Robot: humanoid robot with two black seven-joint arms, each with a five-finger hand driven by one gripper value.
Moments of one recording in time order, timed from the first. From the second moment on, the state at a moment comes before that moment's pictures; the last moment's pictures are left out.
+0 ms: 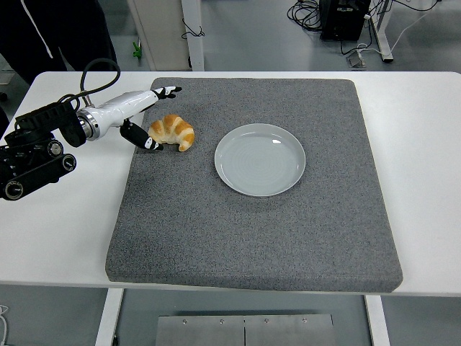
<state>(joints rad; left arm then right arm) -1.11 0.53 -0.05 -0.98 1.18 0.13 -0.19 -0.10 0.00 -0.01 0.12 -0.11 0.02 0.41</state>
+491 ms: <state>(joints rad) -1.11 0.44 -0.05 -0.87 1.18 0.15 -0.19 -0.10 0.00 -0.01 0.12 -0.11 0.02 0.41</state>
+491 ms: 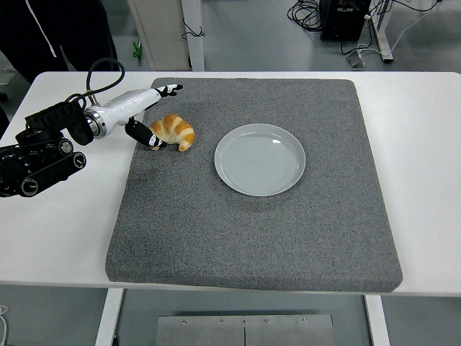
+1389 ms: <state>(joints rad) -1.09 0.35 -0.02 -0.76 1.18 0.20 -0.19 -0.10 0.00 -0.01 0.12 -0.11 0.02 0.41</state>
